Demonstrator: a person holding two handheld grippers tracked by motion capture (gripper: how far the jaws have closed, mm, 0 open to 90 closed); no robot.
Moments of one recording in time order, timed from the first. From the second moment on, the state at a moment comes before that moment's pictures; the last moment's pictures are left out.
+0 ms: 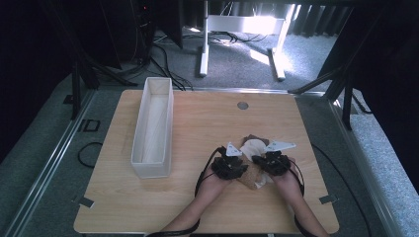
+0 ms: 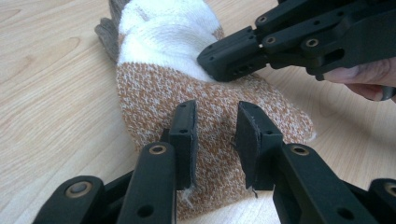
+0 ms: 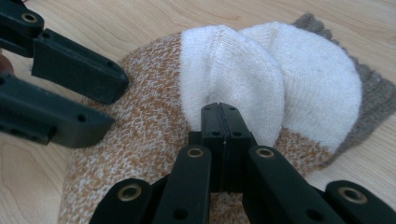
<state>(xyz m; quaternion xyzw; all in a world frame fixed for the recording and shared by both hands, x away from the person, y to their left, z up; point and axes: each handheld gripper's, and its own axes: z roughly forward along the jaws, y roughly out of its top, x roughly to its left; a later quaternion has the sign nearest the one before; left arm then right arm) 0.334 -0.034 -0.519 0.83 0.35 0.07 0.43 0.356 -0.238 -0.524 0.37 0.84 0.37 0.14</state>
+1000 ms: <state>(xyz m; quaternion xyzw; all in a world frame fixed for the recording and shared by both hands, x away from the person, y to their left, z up) 0.316 -0.017 -0.526 0.83 0.36 0.06 0.42 0.365 -0.211 -0.528 0.35 0.84 0.39 0.14</state>
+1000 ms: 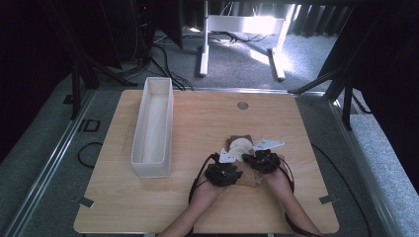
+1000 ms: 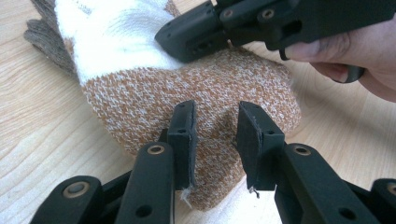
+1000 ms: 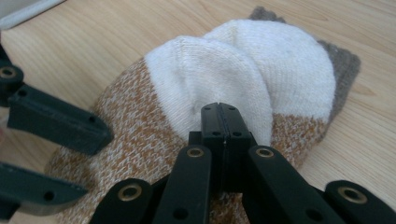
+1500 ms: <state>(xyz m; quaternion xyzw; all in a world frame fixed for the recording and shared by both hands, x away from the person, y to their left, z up) 0.320 0.003 -0.513 0.81 0.38 0.07 0.44 0.354 -0.225 -0.513 0.36 0.83 0.41 0.15</state>
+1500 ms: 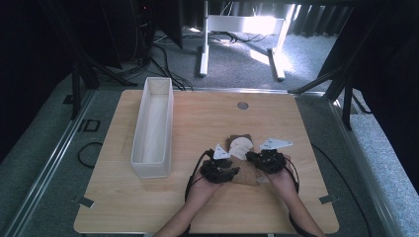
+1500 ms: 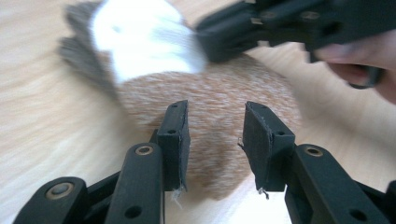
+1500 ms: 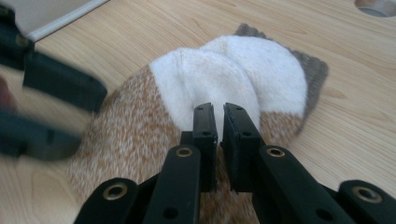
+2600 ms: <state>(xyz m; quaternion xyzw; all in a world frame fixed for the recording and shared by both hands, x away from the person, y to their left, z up) 0.357 -0.001 -0.536 0.80 0.44 0.04 0.41 0.338 -0.236 -0.528 0.35 0.84 0.38 0.14</state>
